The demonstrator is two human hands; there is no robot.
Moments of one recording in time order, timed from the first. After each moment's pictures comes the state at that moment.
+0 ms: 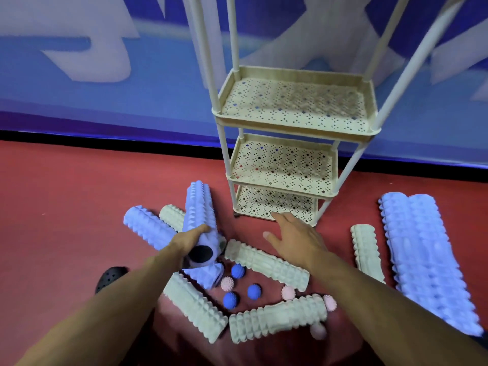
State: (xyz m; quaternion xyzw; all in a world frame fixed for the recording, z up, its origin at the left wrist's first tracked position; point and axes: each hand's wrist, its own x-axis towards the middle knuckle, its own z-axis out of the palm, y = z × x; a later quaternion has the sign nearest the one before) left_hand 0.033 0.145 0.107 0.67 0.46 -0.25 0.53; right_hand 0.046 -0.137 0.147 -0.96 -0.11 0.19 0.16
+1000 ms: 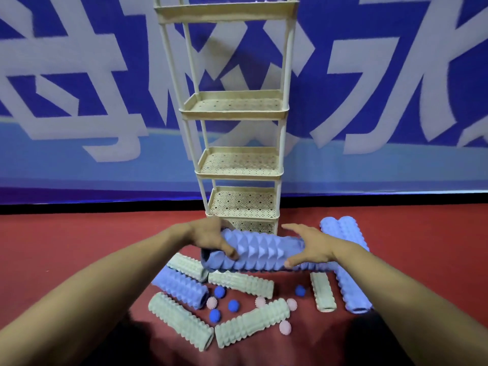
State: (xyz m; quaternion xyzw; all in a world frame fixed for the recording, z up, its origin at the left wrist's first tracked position) left_hand -0.065 0.021 0.390 0.92 -0.18 -0.29 0.21; right_hand -0.100 -0.285 0.346 -0.94 -0.11 0.23 0.21
